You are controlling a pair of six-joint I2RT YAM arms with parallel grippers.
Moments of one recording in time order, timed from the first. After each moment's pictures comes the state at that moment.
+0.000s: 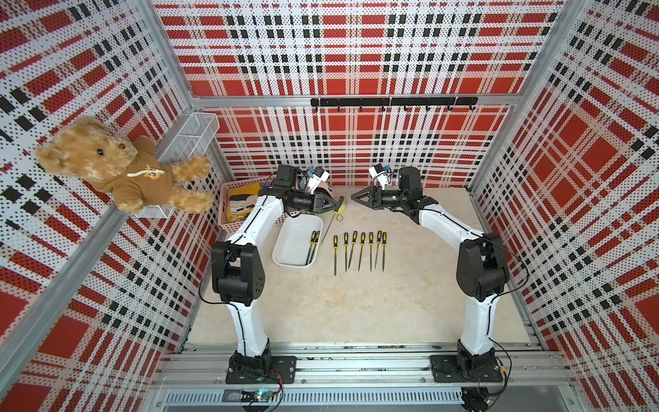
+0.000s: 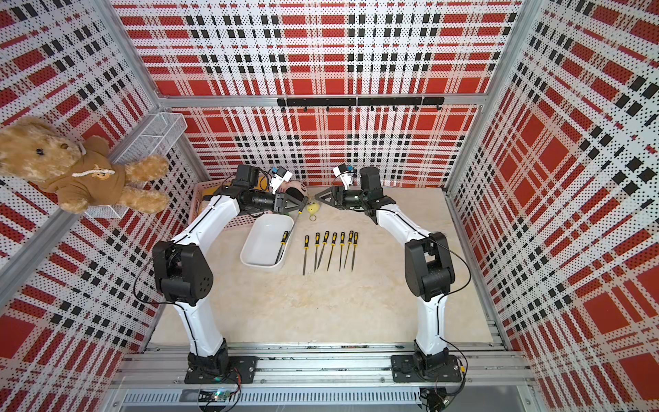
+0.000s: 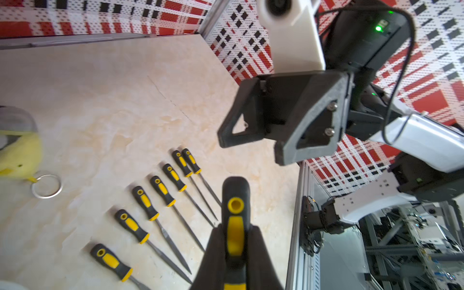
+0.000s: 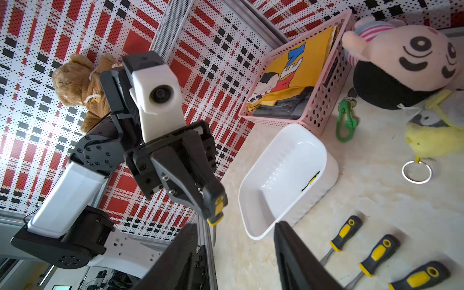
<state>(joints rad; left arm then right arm) -0.16 1.94 1.77 -0.68 1.12 0.05 0.35 2.03 1.68 0.06 -1.02 0.67</state>
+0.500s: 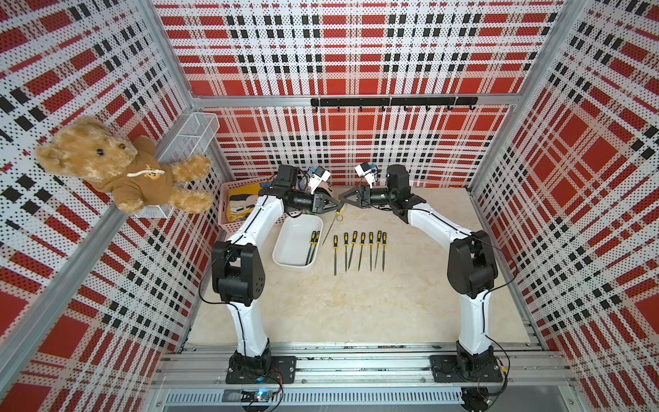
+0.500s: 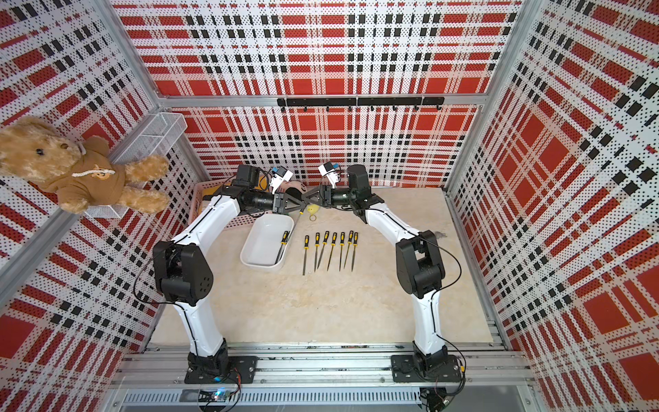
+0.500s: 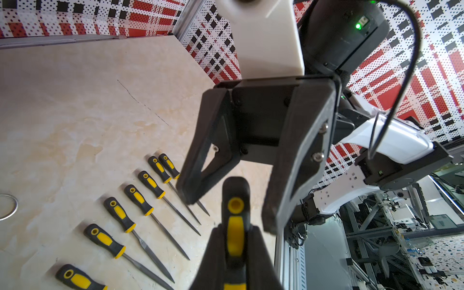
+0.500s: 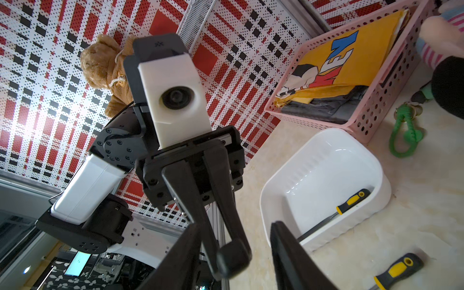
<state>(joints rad) -0.17 1.94 1.77 -0.68 1.19 0.06 0.42 2.08 1.77 0.11 -1.08 0.72</state>
